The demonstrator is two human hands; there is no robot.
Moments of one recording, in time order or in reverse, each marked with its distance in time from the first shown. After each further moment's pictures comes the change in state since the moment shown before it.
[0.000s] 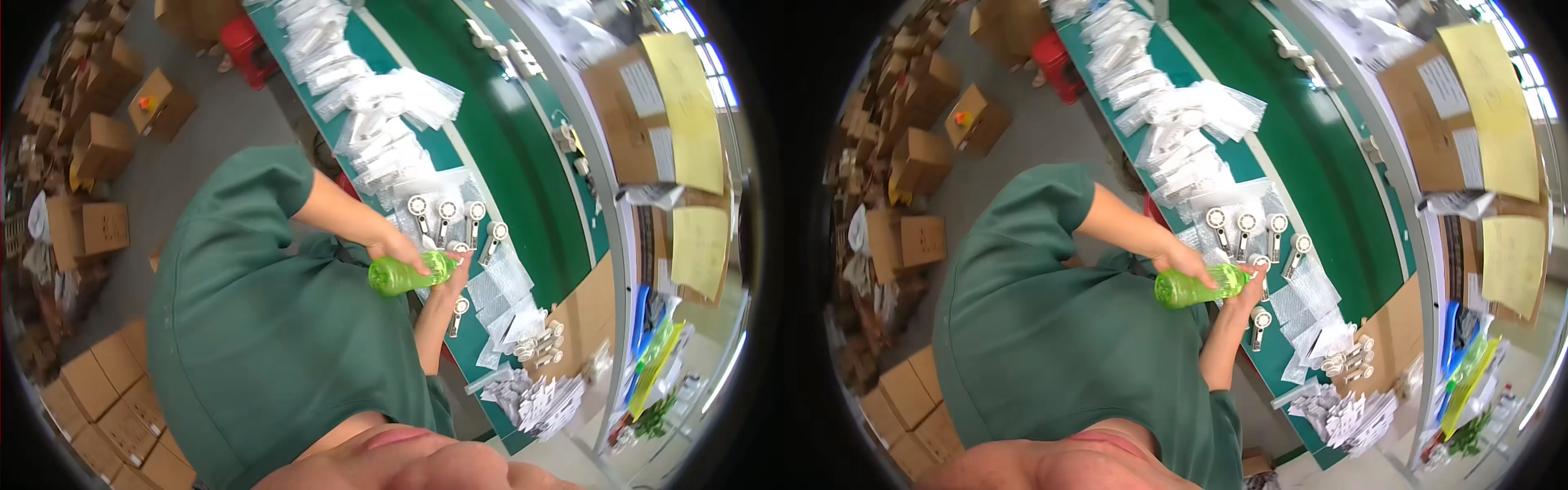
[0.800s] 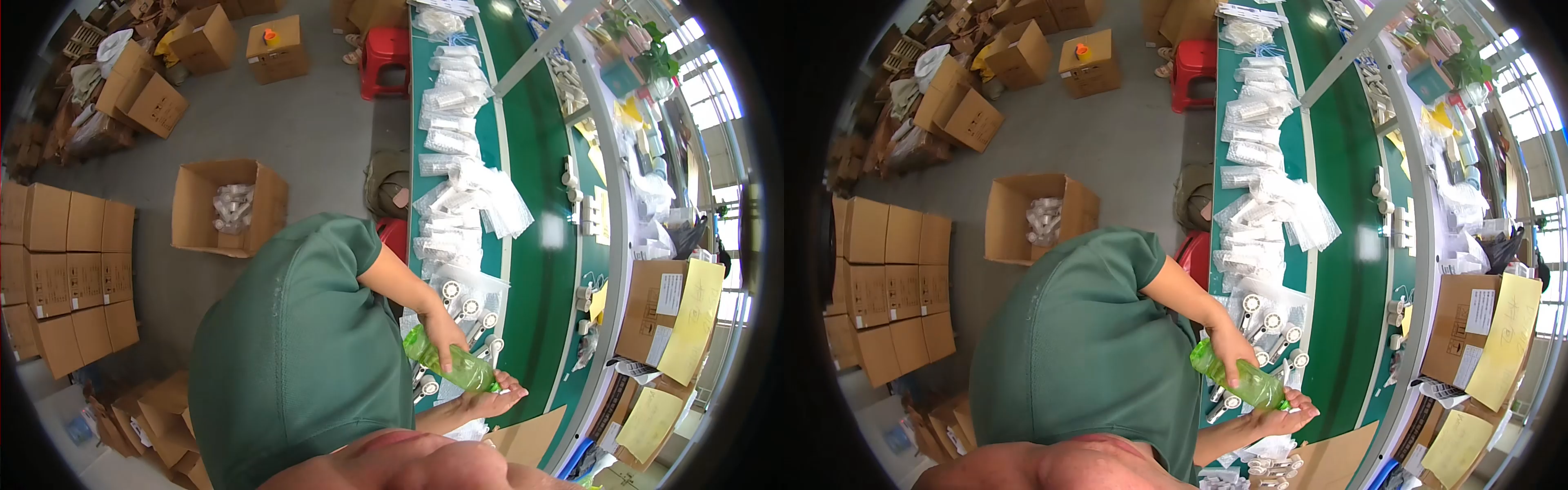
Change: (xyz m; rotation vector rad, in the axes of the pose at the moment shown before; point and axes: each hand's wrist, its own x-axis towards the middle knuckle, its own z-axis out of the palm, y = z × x) left_hand -0.014 0.006 0.027 0.556 -0.087 0.791; right_hand -0.118 -0.095 0.108 -0.378 -0.282 -0.693
